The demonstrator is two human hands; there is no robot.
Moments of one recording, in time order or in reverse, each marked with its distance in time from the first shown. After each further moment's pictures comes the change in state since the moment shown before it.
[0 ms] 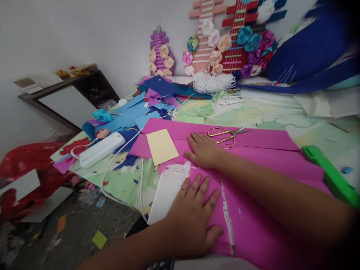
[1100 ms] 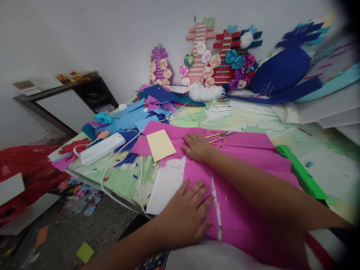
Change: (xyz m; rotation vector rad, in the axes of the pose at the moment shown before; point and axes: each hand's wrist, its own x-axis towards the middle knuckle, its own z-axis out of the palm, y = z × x) left_hand -0.013 0.007 0.006 0.107 0.087 0.163; right_hand 0.005 0.002 -0.001 0.063 0.084 0.039
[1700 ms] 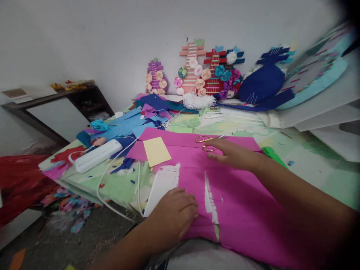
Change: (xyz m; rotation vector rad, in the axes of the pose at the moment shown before) left_hand -0.020 -0.006 -0.003 -0.183 0.447 0.136; right_hand -0.094 0.034 -0.077 0.253 0.013 -0.085
